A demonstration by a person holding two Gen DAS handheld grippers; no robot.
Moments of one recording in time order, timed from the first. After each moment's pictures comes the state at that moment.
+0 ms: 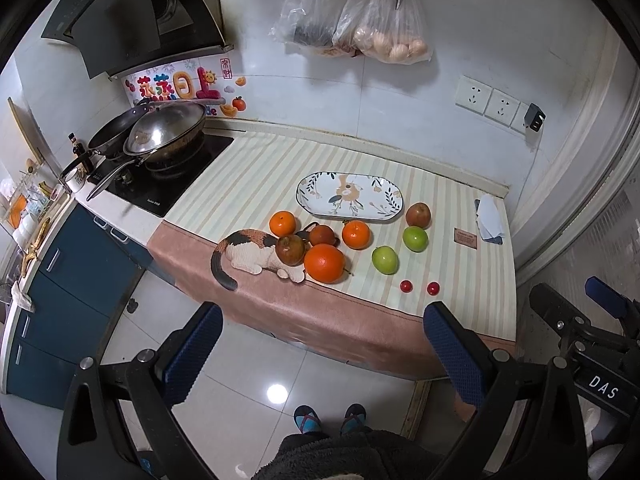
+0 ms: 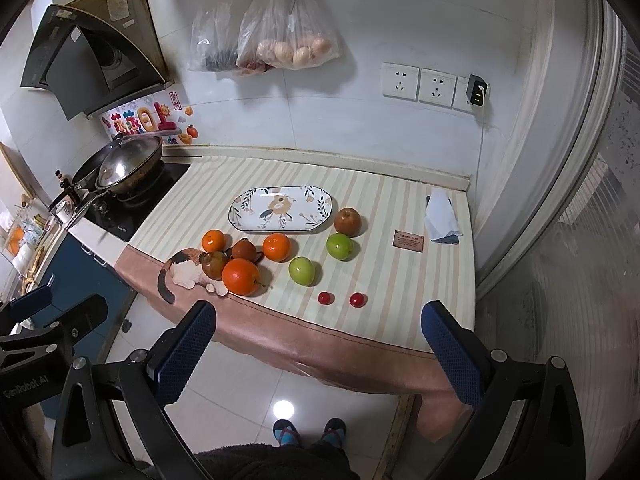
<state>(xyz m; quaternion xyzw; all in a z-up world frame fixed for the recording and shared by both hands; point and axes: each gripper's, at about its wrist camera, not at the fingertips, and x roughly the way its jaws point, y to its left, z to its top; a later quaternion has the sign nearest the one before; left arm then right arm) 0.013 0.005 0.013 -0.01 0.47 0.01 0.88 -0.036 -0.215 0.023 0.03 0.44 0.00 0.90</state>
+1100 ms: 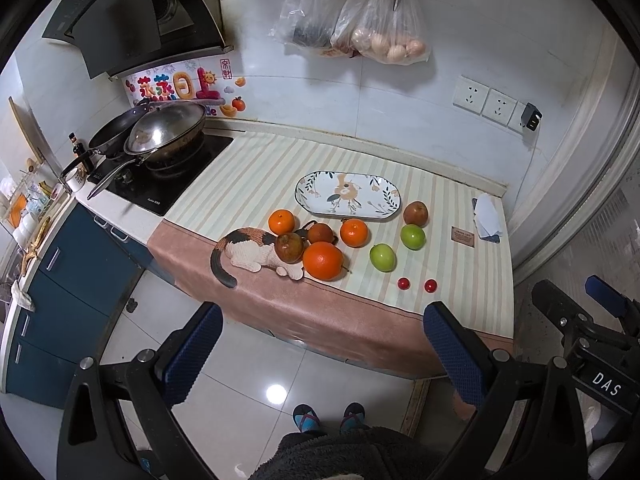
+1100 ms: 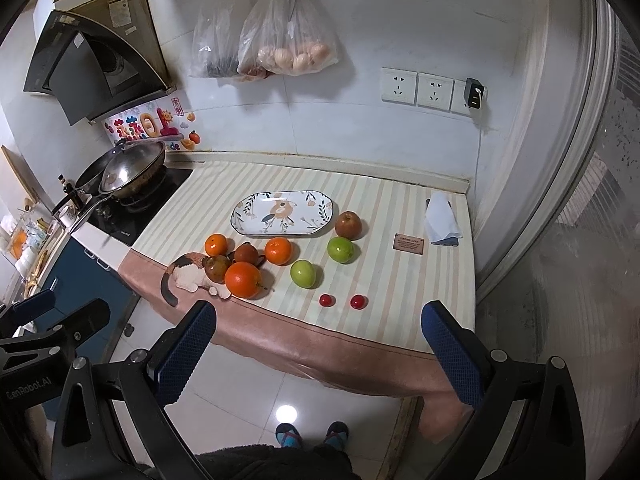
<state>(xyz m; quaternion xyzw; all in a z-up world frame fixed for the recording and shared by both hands) 0.011 0.005 0.014 -0.01 0.47 0.01 0.88 -0.047 -0.222 0.026 0.04 0.43 0.01 0.90</state>
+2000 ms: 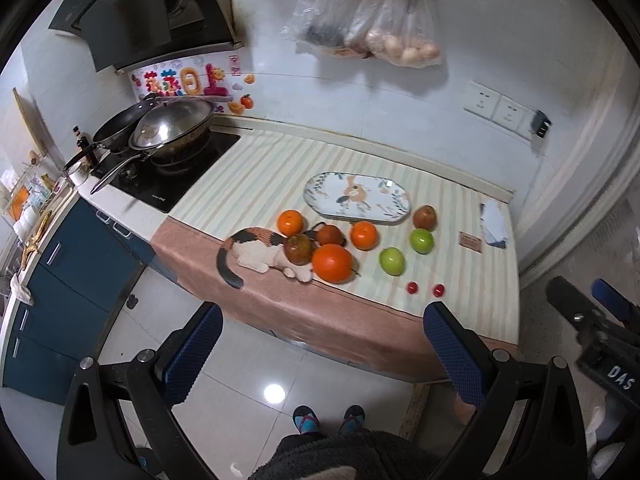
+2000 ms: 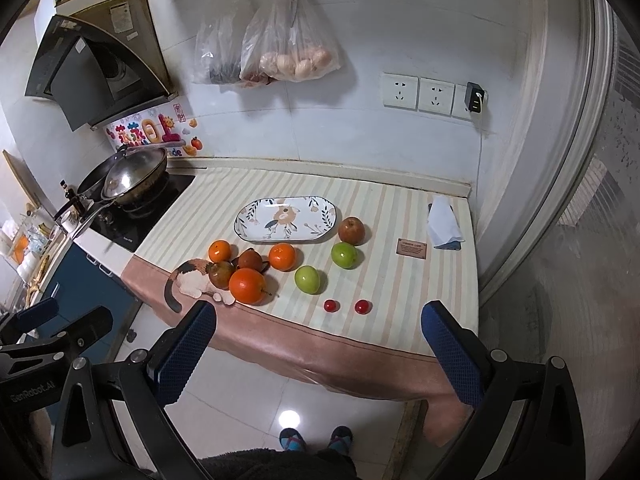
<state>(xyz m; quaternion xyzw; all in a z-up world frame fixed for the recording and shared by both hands) 0.012 0.021 0.007 -0.02 0.46 0.02 0.89 -0.039 -0.219 0.036 0.05 0.42 0.01 0.90</state>
